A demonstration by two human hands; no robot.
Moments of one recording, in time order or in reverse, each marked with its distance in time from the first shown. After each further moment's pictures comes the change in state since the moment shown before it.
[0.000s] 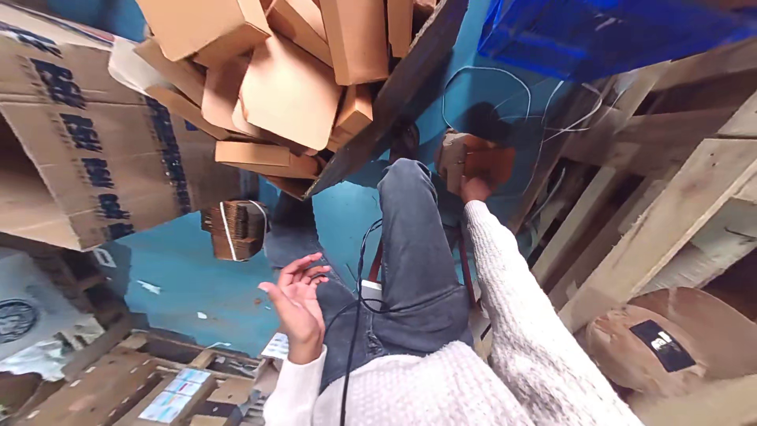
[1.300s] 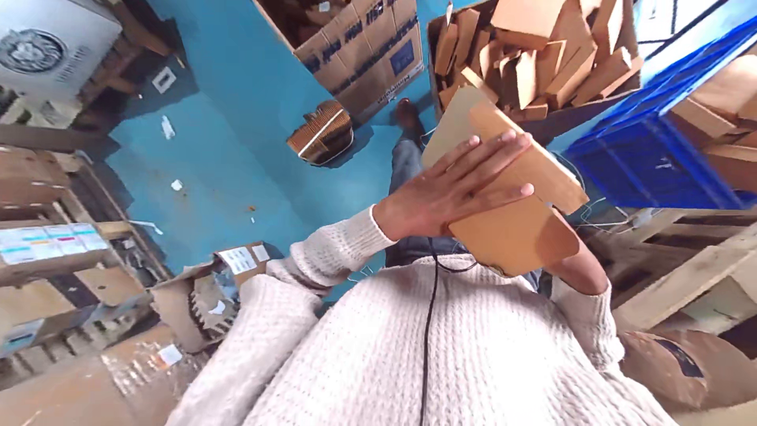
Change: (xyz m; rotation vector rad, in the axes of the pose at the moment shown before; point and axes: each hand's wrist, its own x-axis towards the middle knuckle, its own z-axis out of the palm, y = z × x) left_hand -0.142 0.068 -0.160 0.940 -0.265 1.399; right_hand -0.539 -0.030 -0.108 0.138 -0.399 -1.366
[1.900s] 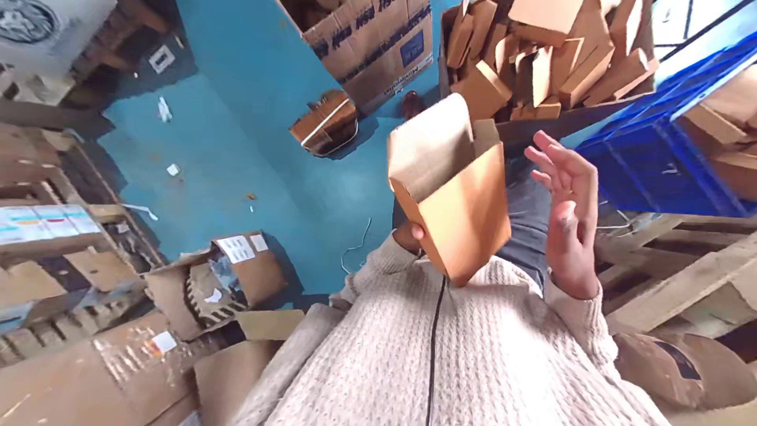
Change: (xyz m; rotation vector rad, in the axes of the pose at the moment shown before) left_hand -0.101 0.052 0.077 -1.788 0.689 -0.306; right_hand 0.032 0.009 0.032 0.021 0.271 -0.442
